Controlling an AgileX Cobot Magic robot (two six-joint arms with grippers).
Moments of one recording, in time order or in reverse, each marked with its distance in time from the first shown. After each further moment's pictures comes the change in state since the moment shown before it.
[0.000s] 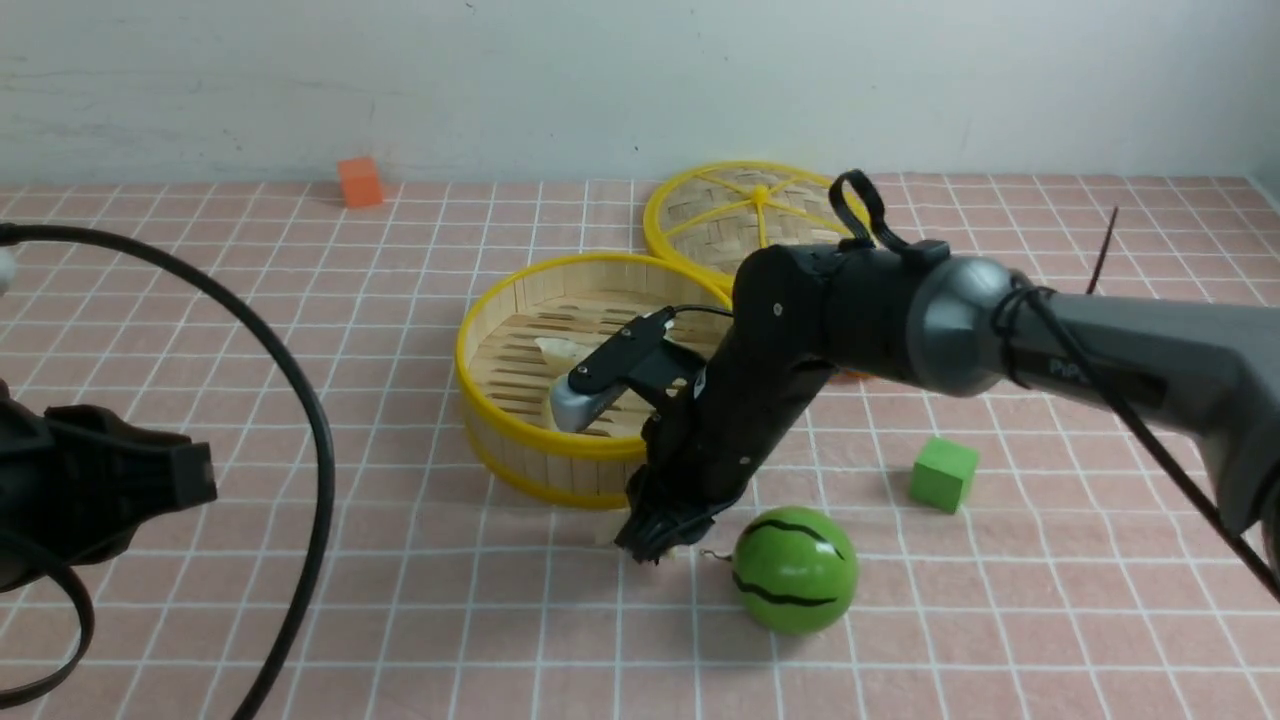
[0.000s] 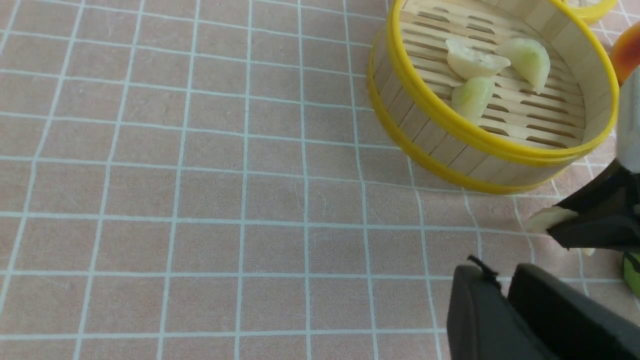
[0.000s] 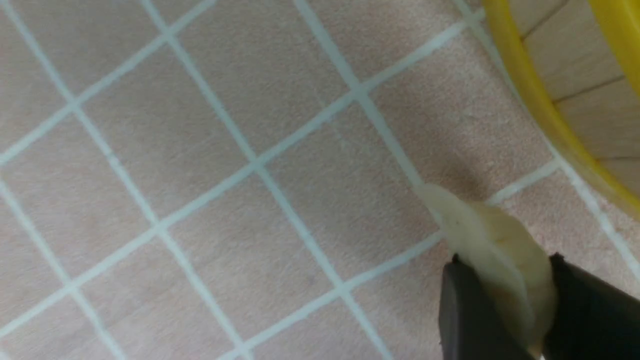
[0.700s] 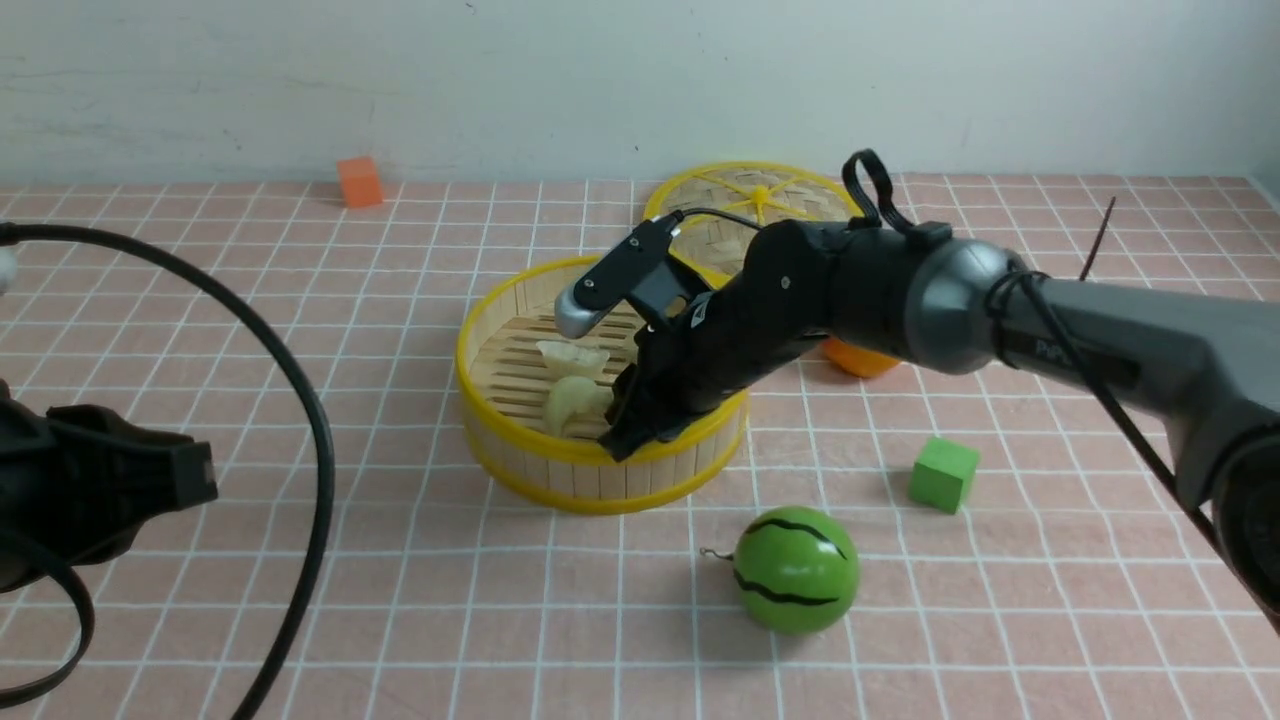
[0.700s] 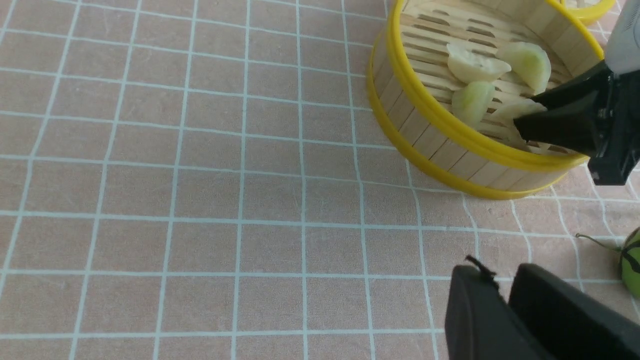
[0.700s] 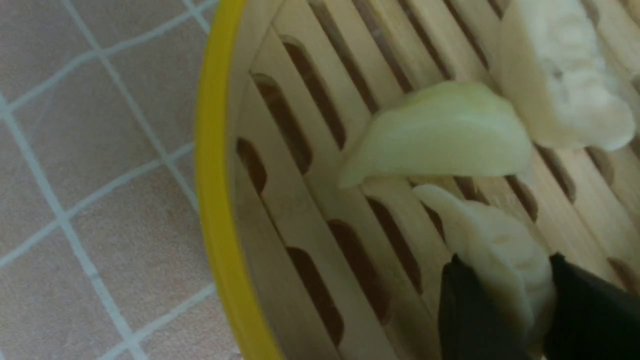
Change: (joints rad) right arm -0.042 0.092 -0.096 -0.009 -0.317 -0.067; left arm 0.000 0.000 0.000 -0.006 -0.001 0.000
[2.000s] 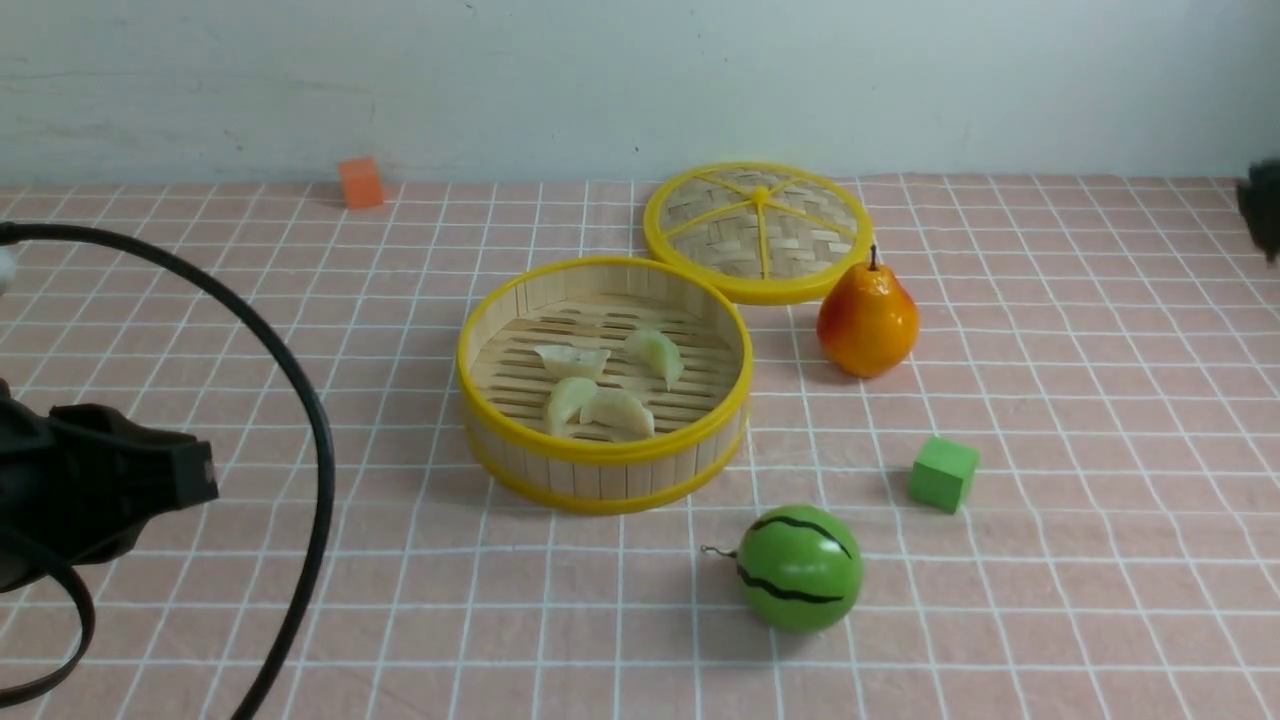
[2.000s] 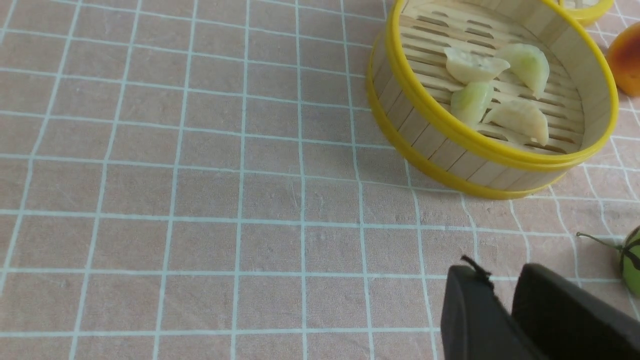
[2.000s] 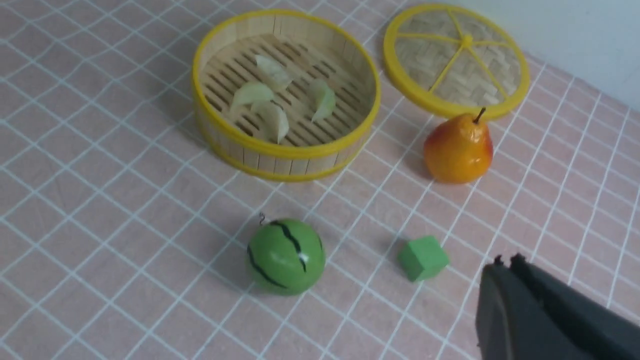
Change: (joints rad) right arm 0.000 -1.332 0.576 -0.414 0.401 0.542; left arm 0.000 0.000 0.000 -0.001 0.000 0.000
